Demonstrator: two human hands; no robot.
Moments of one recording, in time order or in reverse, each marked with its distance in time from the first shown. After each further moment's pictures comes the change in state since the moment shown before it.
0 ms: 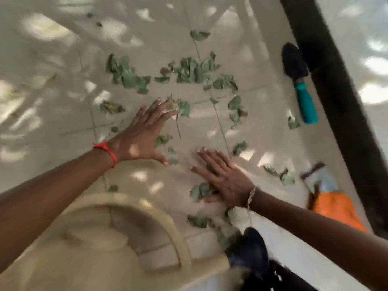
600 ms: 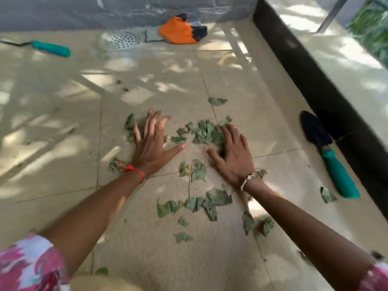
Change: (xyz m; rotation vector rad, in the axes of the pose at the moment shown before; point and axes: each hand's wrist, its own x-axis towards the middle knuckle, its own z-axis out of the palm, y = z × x) left_hand 0.100 -0.066 -0.003 -0.057 0.688 -0.280; right_hand 0.159 0.109 -0.033 0.238 0.332 0.550
